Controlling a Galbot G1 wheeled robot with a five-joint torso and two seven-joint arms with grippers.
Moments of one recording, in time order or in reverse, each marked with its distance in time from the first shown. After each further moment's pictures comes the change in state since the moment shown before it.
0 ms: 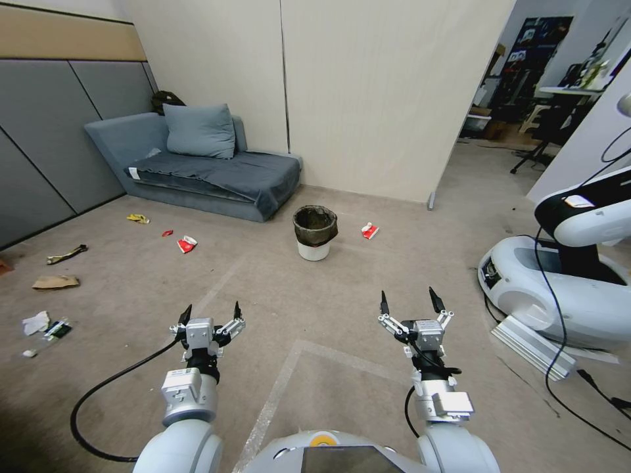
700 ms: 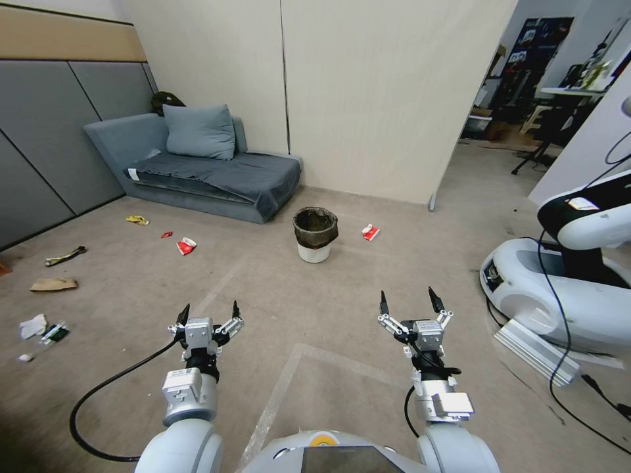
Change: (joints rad) left arm -0.004 -0.001 0.003 0.003 0.013 -0.008 -0.015; right arm 0.001 0.002 0.003 0.000 0.002 0.008 -0.002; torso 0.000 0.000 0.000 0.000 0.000
